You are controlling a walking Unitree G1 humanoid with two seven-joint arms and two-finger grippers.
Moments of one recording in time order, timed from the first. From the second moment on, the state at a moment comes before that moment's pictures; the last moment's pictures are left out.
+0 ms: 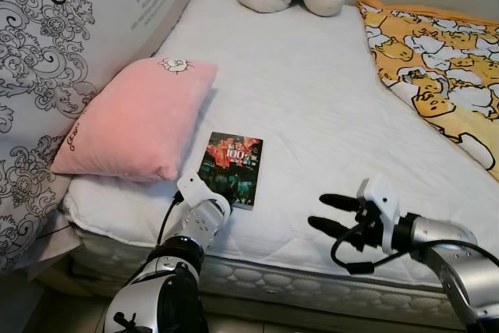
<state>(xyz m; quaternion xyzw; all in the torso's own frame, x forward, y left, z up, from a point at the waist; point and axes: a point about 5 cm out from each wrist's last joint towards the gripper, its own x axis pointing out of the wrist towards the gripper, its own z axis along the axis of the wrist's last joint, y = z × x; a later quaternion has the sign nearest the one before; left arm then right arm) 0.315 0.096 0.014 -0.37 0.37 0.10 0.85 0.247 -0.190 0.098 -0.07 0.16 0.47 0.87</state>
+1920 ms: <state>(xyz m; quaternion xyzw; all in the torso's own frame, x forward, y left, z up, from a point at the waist) 0.333 0.145 0.085 0.21 0.15 -0.15 0.95 0.267 -0.159 0.078 -0.07 0.06 0.21 0.97</state>
